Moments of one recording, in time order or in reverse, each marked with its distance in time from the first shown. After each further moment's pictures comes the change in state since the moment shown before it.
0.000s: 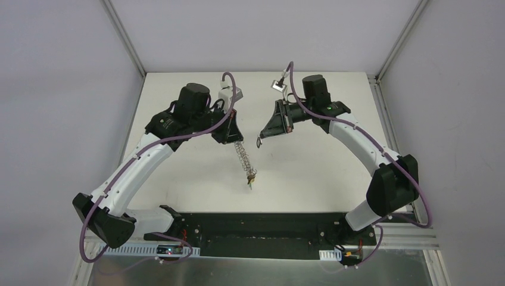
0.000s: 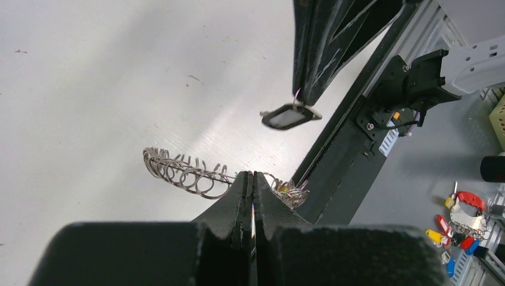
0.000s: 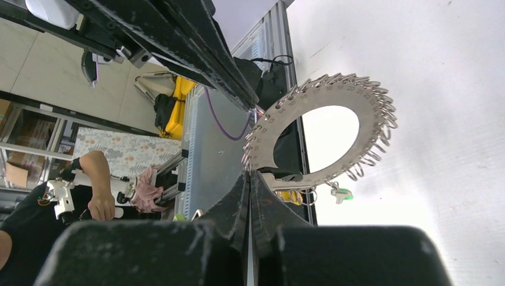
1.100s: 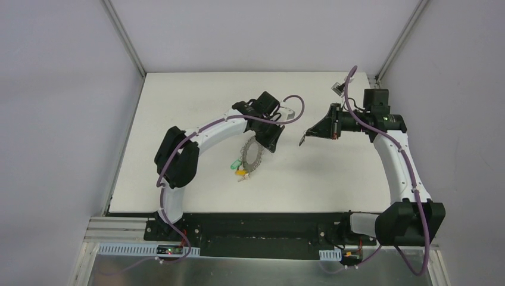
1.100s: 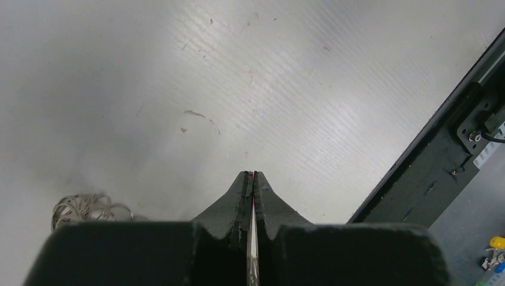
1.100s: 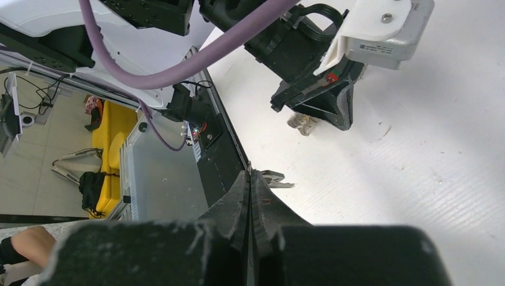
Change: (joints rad) left arm -0.195 0.718 0.268 0.034 -0.138 0.078; right arm -0.449 -0.306 -0.126 -0.429 0.034 -0.378
